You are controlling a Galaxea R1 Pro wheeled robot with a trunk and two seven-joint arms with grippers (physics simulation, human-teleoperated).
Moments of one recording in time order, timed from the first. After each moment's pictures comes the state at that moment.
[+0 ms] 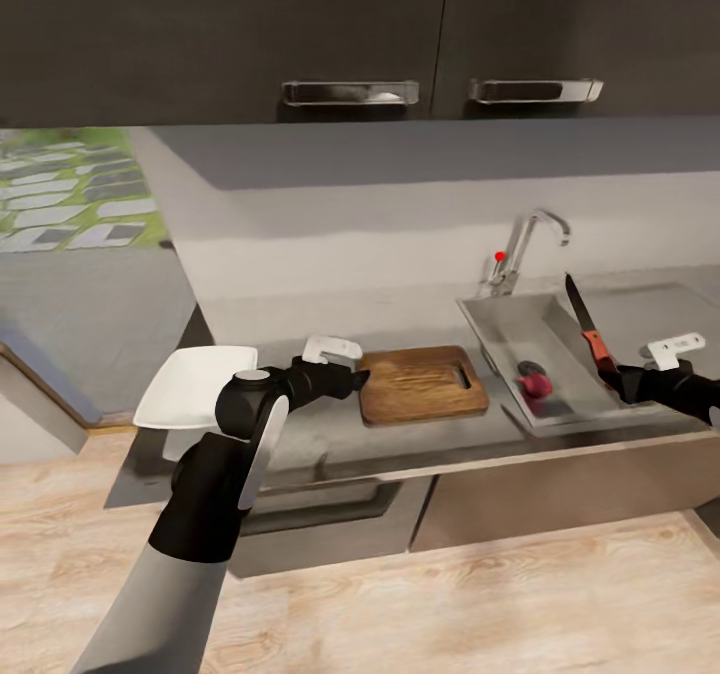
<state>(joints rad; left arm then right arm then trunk) -0.72 -0.17 -0.25 -1.53 0.02 0.96 -0.15 -0.64 -0.67 -0.02 -1.38 -0.19 0.69 0.33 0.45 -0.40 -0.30</state>
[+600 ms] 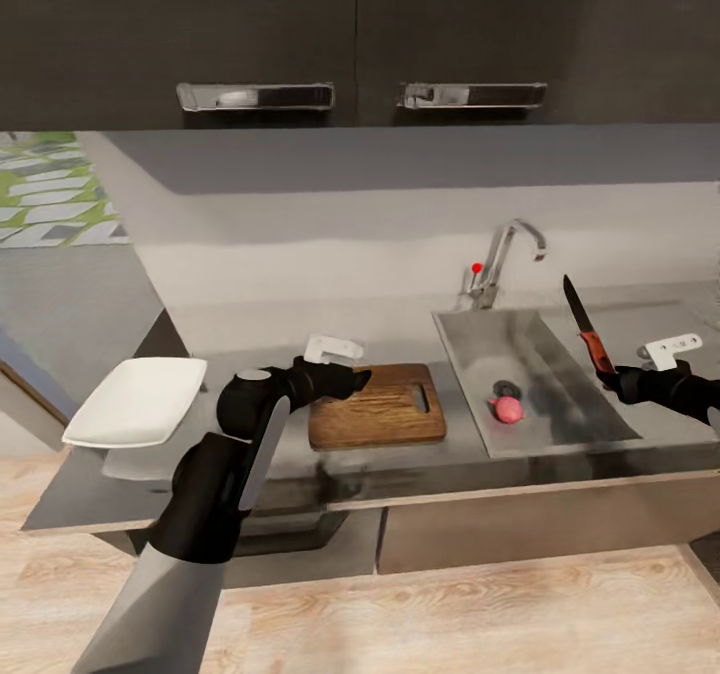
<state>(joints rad) -0.72 -0.17 -0.26 -1.53 0.02 0.96 -0.15 -0.64 -0.67 -0.01 -1.38 -0.19 0.69 0.33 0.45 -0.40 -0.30</state>
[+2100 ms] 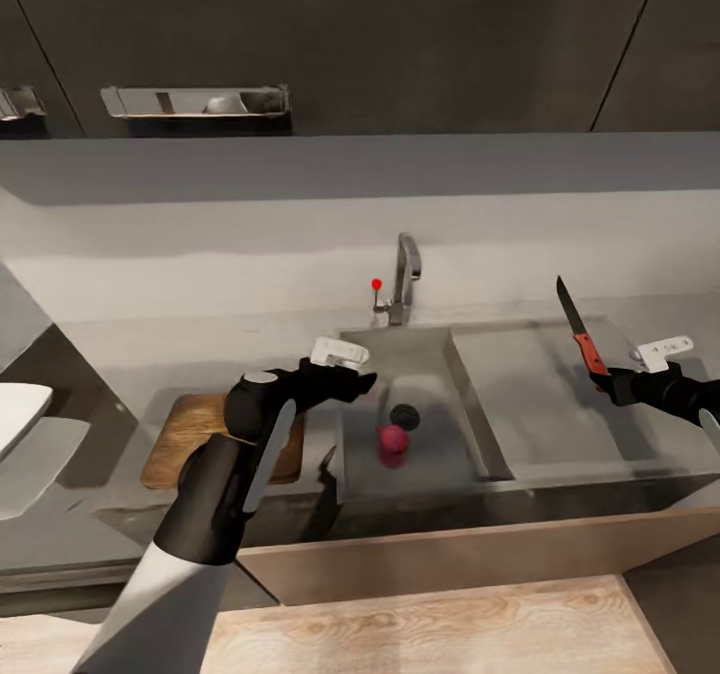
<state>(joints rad) -0.72 -0.17 -0.28 -1.52 0.03 0.95 -0.15 -0.64 -0.65 0.00 -1.38 -0.19 0.69 0.33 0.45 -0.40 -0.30</state>
